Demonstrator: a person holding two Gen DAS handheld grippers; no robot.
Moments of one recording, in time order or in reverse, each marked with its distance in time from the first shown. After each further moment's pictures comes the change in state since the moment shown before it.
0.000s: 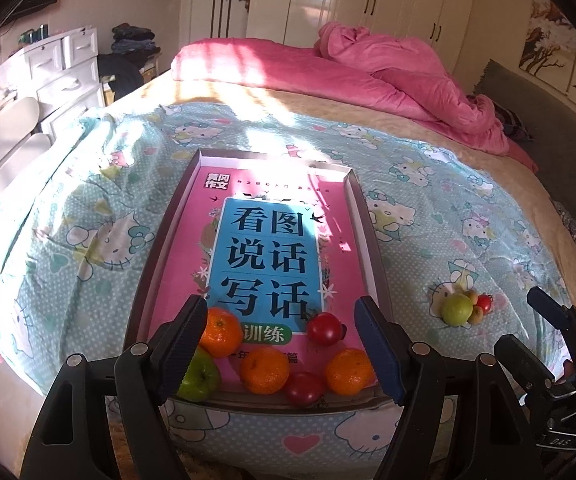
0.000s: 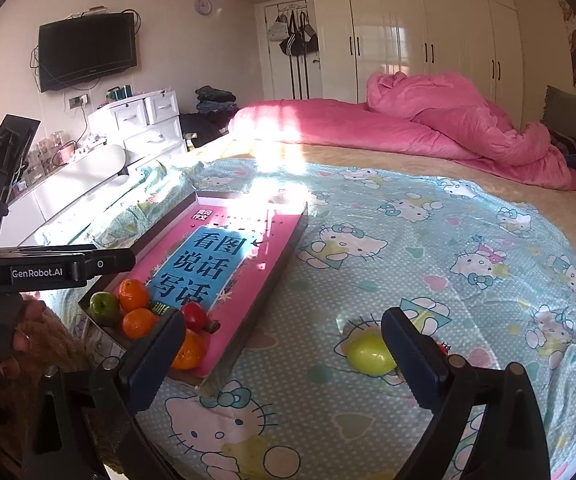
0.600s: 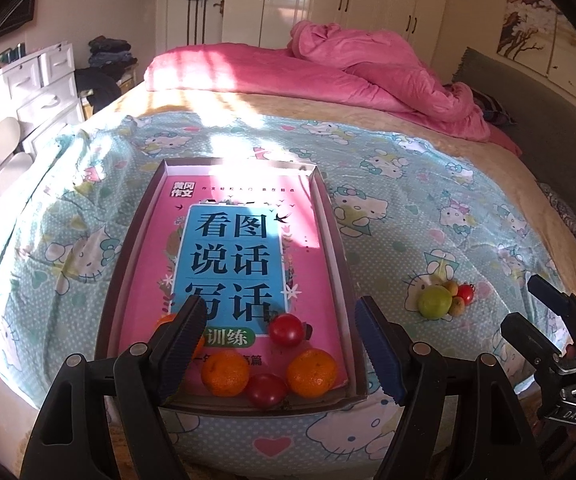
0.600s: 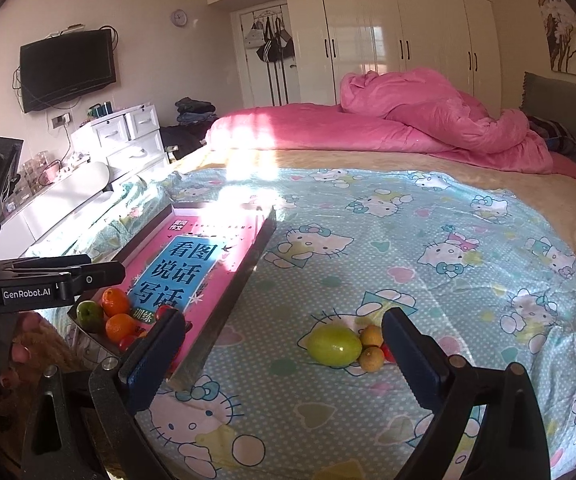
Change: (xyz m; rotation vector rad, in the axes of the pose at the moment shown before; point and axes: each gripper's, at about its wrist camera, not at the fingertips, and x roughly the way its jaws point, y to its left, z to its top) left arm 0.000 -0.030 -0.002 0.072 -0.009 -0.040; right arm -0.018 -0.033 -0.006 0.072 -0.023 -0.044
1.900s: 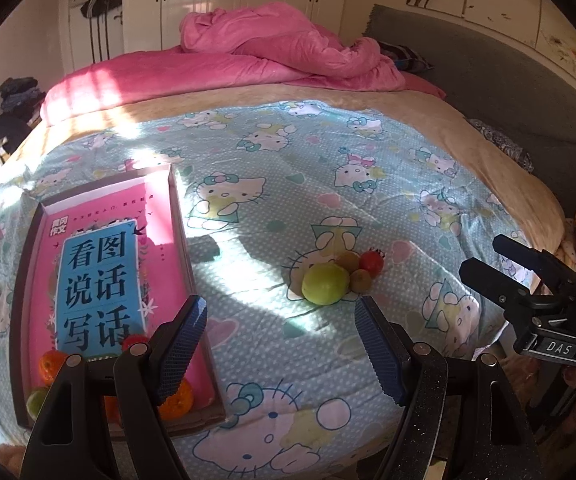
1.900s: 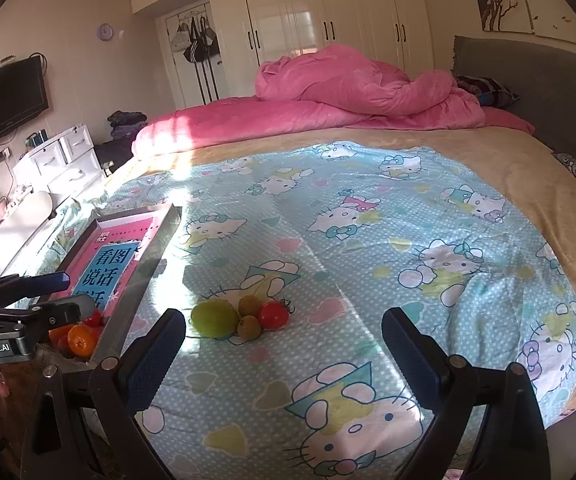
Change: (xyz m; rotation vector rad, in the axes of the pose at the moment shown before) left arm 0.025 -0.113 -0.006 0.259 0.060 -0.207; right arm -0.030 -0.089 -0.021 0.172 0.038 -0.174
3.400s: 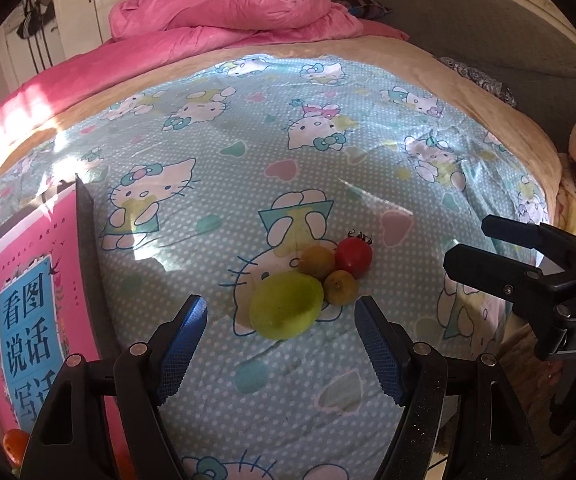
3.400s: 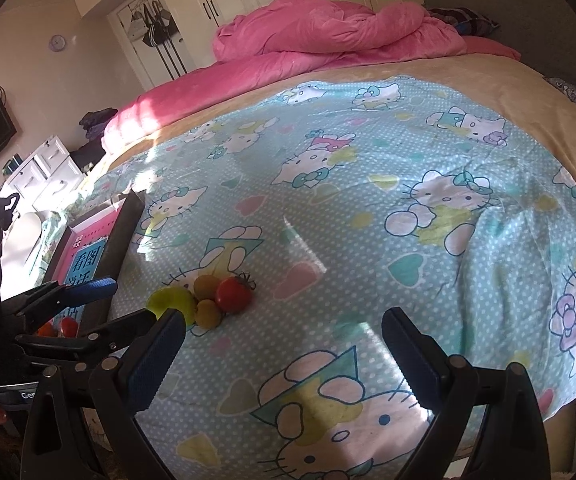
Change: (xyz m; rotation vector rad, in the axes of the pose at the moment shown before) left arm 0.092 -0.044 0.017 0.191 0.129 -0.054; right arm 0.054 -0.045 -0.007 0.180 0.168 0.026
